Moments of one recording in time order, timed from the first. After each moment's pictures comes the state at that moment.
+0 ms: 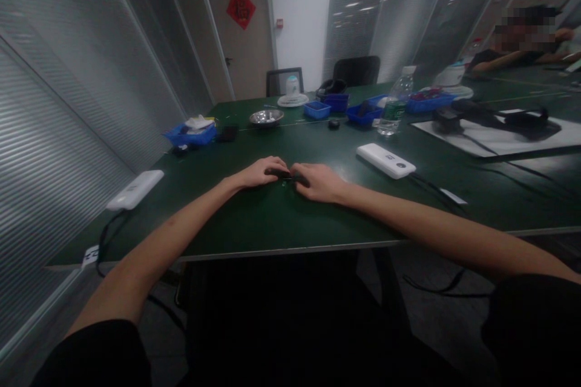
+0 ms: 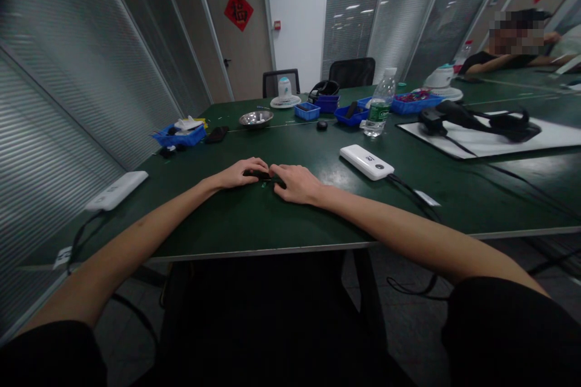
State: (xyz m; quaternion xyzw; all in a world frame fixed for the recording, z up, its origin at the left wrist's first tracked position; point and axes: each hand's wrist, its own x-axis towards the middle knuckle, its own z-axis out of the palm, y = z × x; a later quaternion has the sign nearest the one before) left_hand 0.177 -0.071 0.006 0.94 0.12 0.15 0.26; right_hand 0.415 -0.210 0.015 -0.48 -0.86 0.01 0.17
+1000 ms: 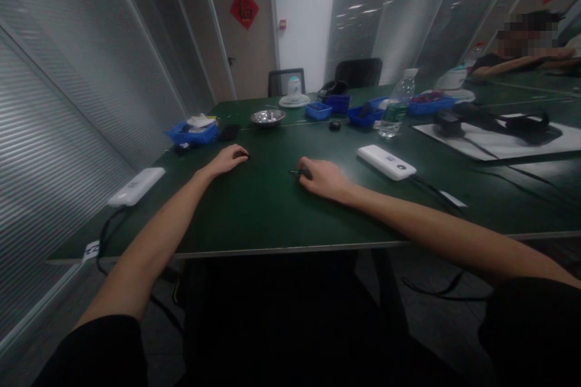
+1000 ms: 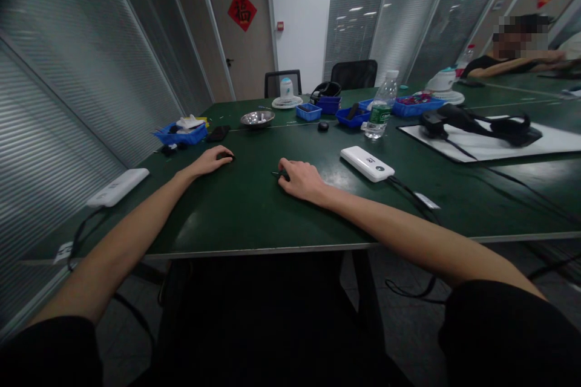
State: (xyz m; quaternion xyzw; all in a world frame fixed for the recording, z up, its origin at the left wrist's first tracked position) left_hand 0.082 0.016 -0.012 0.90 0.36 0.22 0.14; right_hand 0.419 -0.204 0.017 -0.59 -0.79 0.02 0.16
